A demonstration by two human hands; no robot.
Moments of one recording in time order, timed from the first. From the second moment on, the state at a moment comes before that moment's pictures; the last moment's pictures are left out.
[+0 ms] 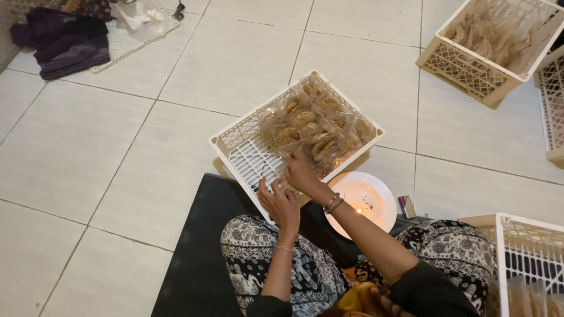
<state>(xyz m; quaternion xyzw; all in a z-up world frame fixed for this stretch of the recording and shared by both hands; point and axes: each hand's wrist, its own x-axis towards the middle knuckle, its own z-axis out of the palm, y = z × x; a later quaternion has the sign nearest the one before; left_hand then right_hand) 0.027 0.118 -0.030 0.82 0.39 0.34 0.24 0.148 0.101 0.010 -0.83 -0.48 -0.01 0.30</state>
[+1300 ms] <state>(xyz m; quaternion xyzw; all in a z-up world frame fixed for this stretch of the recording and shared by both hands) -0.038 -0.007 0.070 0.69 0.10 -0.14 0.70 0.074 -0.241 0.134 -0.64 -0.12 0.19 0.73</state>
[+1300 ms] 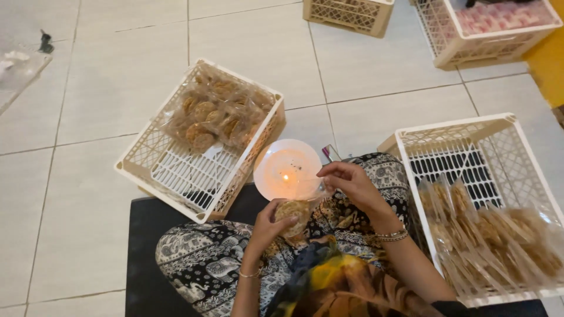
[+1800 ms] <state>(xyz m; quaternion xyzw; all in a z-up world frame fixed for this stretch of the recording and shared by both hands) -0.021 -0.057 0.137 0.87 0.06 -0.23 0.42 0.056 -0.274 0.145 -0.89 -0.25 0.09 0.38</state>
